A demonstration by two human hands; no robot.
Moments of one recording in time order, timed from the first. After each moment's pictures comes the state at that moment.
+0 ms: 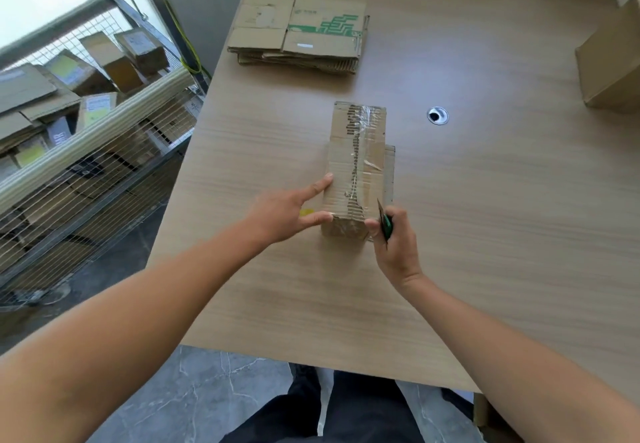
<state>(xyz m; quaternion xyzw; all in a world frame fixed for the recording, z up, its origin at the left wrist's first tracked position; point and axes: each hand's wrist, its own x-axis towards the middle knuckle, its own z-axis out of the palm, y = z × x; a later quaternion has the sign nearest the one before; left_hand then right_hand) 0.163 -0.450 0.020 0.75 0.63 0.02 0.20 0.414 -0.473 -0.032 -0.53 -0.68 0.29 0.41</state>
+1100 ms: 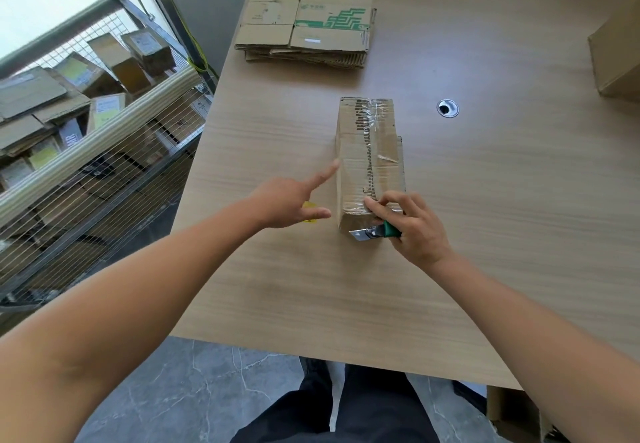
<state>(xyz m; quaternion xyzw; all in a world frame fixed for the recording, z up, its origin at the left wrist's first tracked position) 0.142 -0.434 0.031 0.79 0.55 -0.07 0.27 0.436 -0.450 -0.012 -0.38 -0.89 0.07 0.24</state>
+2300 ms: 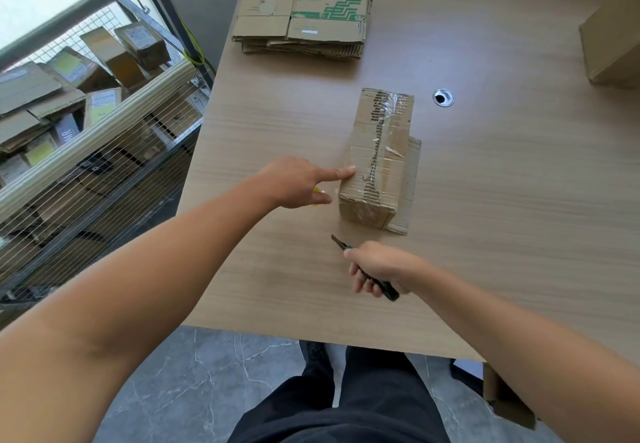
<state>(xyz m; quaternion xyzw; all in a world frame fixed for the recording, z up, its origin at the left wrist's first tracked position) 0.151 -0.418 0.040 0.84 0.50 -0.11 0.16 0.356 -0.512 0.054 -0.63 -0.40 0.64 -0.17</state>
